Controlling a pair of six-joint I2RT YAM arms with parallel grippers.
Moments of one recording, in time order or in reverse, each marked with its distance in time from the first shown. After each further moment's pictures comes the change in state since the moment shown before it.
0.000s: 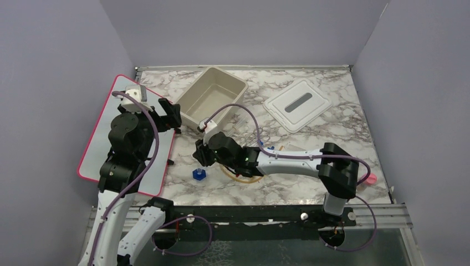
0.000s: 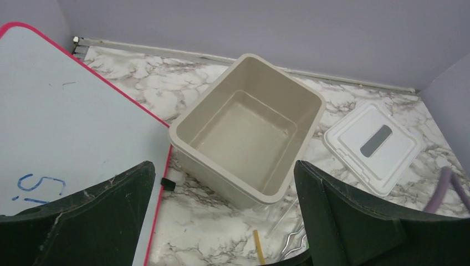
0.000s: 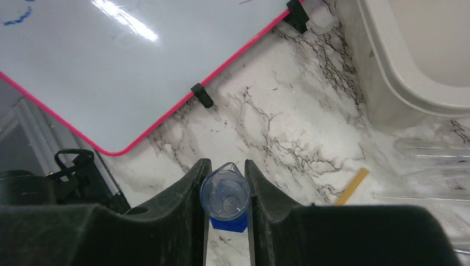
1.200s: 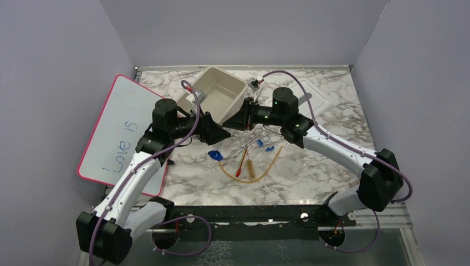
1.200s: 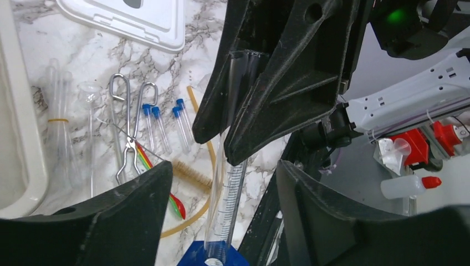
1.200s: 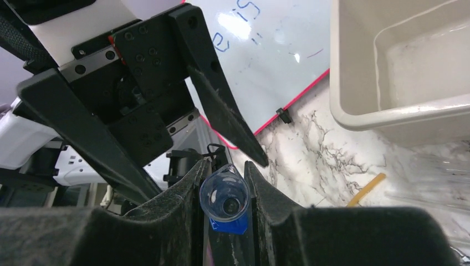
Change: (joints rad) left arm -0.076 0.288 -0.240 0.356 0.982 -0.108; right arm -0.515 -0.378 -0.153 0.049 -0.851 0.299
